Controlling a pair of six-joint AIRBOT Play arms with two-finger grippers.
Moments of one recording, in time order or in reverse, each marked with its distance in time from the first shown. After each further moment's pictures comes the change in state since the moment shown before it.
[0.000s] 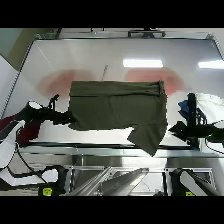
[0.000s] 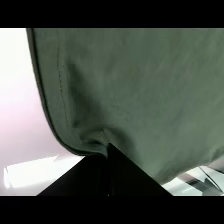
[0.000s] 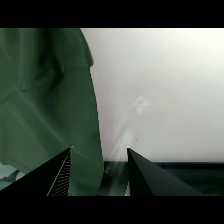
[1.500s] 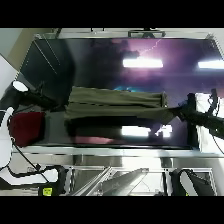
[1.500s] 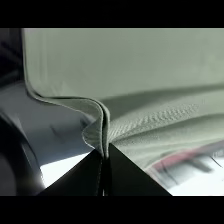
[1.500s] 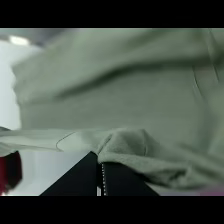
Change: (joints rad) left arm -0.002 -0.019 0.406 0.145 -0.288 -0.095; right arm 0.068 0.201 0.123 0.440 -0.063 -0.151
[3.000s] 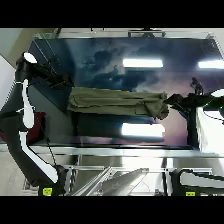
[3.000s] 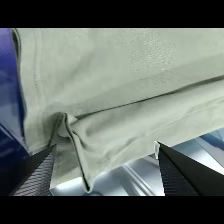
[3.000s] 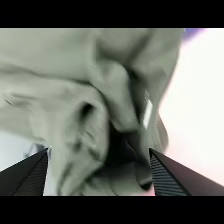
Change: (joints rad) left arm -0.085 -0.533 0.796 -0.011 -0.266 -0.119; right arm 0.068 -0.595 0.398 -0.302 0.062 -0.006
